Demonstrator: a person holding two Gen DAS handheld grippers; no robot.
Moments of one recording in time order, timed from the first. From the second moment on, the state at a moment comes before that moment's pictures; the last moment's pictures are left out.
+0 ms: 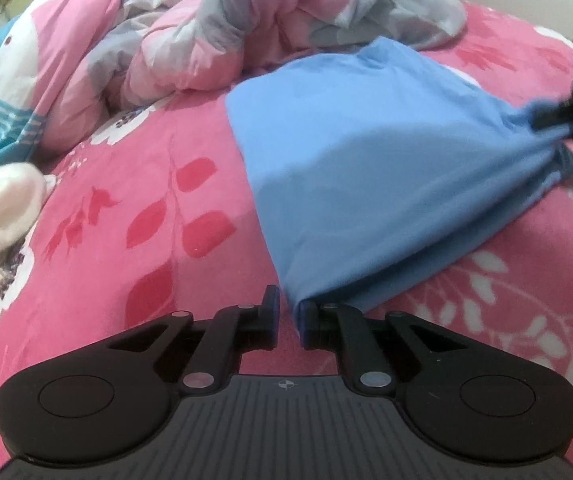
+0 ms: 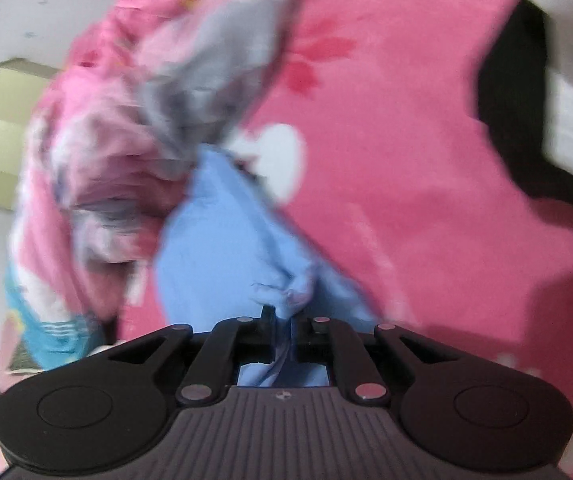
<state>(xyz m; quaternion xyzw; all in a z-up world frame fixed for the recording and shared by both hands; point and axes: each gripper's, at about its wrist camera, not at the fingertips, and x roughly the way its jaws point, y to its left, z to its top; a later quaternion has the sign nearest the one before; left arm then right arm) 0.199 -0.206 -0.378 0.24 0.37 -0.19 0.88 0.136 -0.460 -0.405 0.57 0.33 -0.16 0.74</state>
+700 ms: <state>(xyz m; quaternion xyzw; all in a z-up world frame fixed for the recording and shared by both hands) 0.191 -0.164 -0.333 0.23 0.38 -0.24 0.86 0.190 -0.426 -0.315 0.22 0.36 -0.09 0.90</state>
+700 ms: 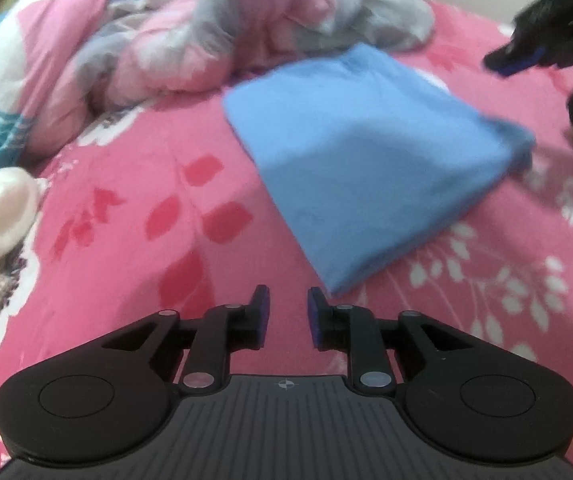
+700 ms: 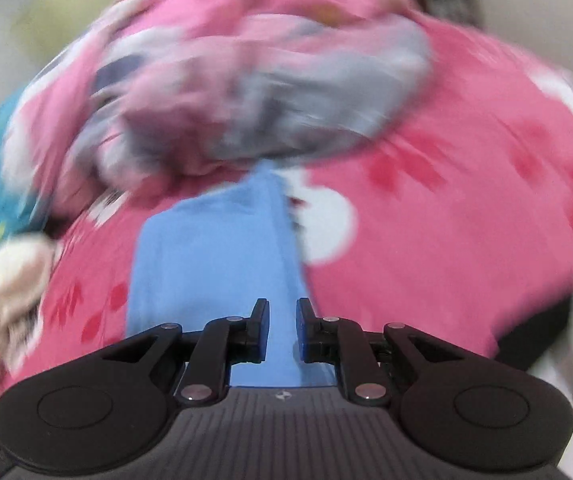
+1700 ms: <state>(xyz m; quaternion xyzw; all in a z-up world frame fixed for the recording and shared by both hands) 0.211 -0.197 -0.381 0.17 0.40 -0.29 0.85 0.356 -0.446 -0.354 0.07 0.36 0.04 0.93</state>
